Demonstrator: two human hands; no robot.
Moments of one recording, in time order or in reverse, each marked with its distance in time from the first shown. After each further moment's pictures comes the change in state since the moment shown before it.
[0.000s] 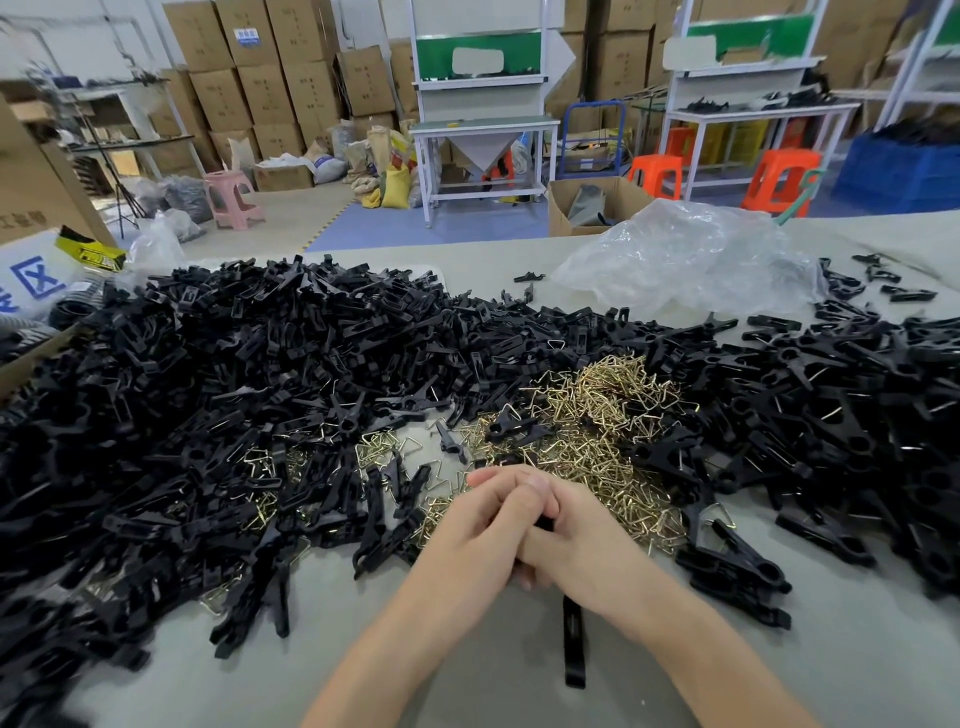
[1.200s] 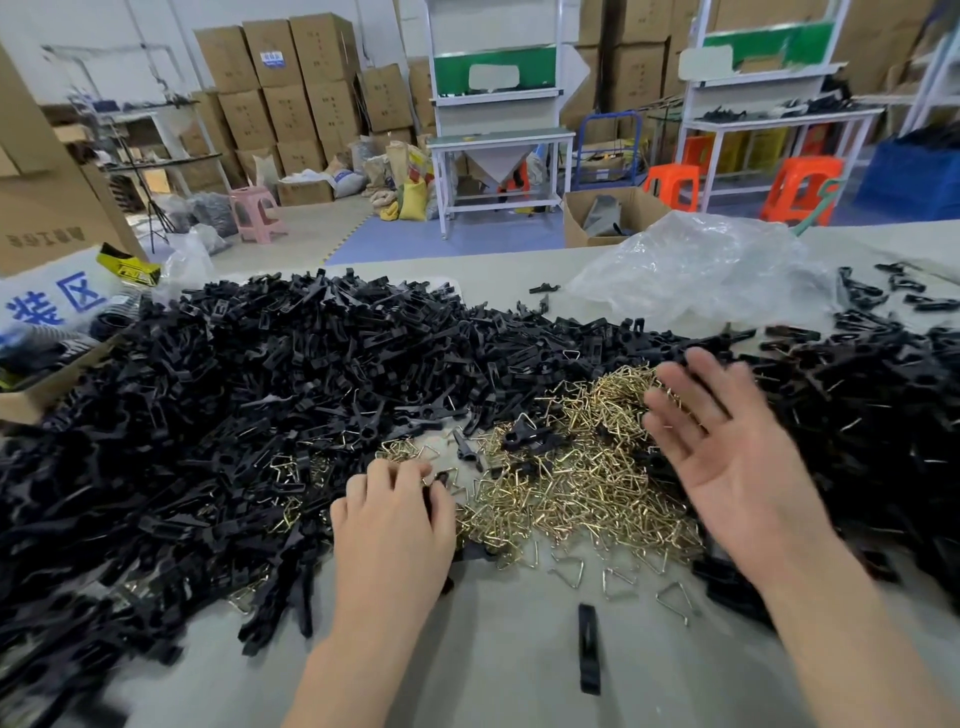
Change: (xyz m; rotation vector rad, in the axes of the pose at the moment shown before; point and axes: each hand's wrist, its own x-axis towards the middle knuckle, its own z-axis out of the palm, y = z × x) left_hand 0.003 -0.031 -0.048 1.238 0.711 -0.050; right_hand -0.004 -0.031 -0.085 0.697 0.528 -0.195
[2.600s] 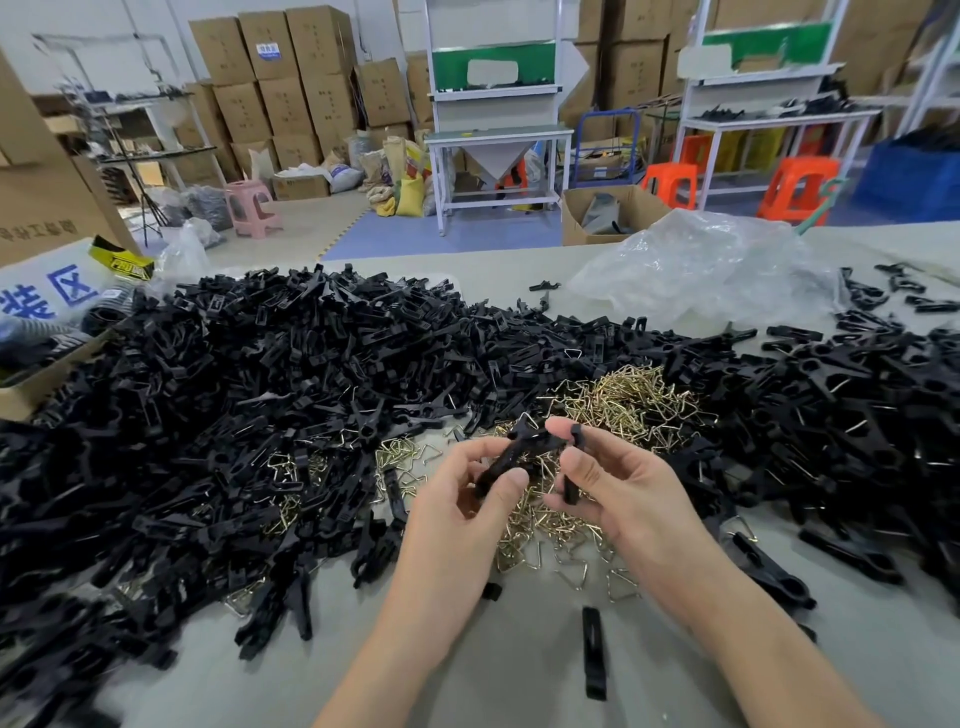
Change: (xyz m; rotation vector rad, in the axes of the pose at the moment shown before) left_hand -0.006 0.030 -0.010 -1.109 -0.270 0.005; right_hand -0.018 0.059 0.030 -0.308 -0.190 0.193
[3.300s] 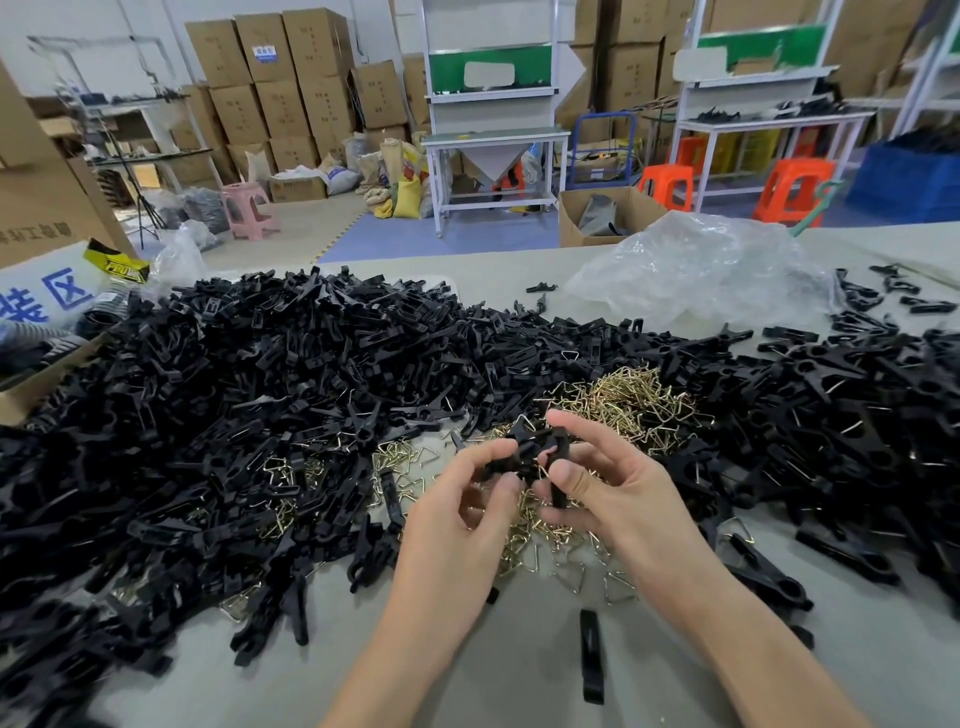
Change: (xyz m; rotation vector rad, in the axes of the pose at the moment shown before) left_hand -0.003 -0.005 0.002 0.121 0.011 0.031; right_hand -0.007 -0.005 0.003 -0.078 -0.037 -0.034
